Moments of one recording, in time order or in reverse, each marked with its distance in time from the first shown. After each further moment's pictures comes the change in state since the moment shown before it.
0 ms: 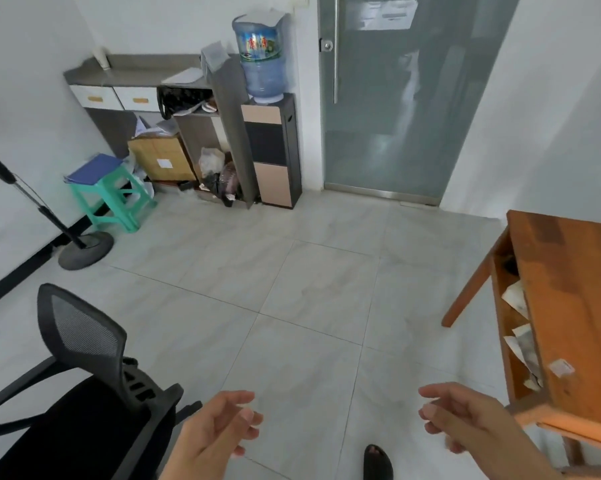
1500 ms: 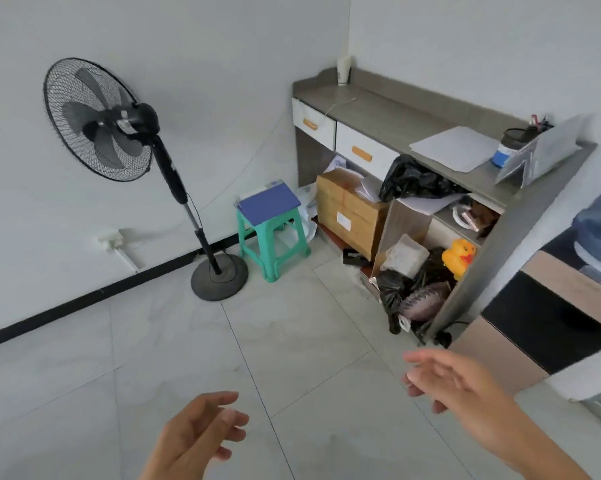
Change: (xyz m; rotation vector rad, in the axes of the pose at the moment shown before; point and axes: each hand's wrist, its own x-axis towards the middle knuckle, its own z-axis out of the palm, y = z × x) left_hand 0.785 0.185 -0.551 -0.374 0.656 -0.161; right_hand 0.848 -0.761 0.449 -0.326 -0.593 -0.350
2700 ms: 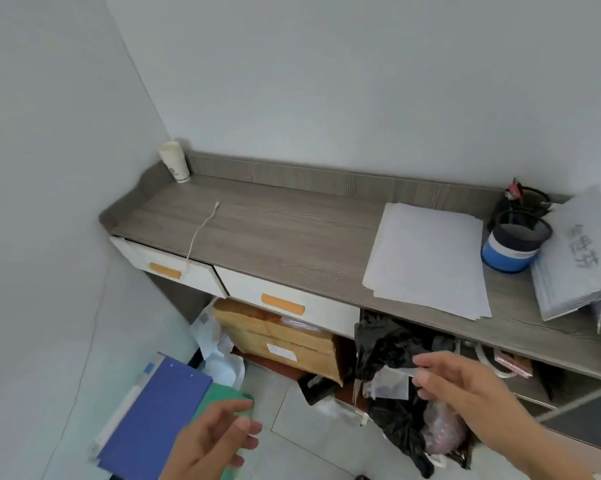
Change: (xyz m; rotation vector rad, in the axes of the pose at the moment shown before) left_hand 0.709 0.349 0.181 0.287 -0.542 0.134; right_hand 0.561 -0.156 -0.192 0.217 0.570 0.174
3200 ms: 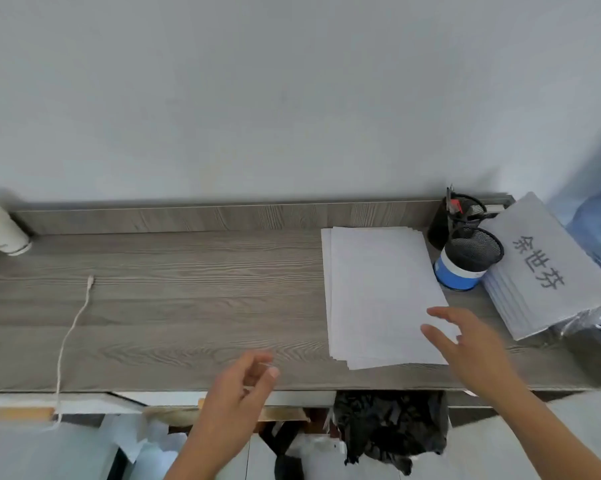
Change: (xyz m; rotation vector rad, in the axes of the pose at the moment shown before) left_hand 0.268 0.089 0.067 0.347 -0.420 0.257; right_hand 0.149 -0.022 -0.055 -0.352 0.640 0.129
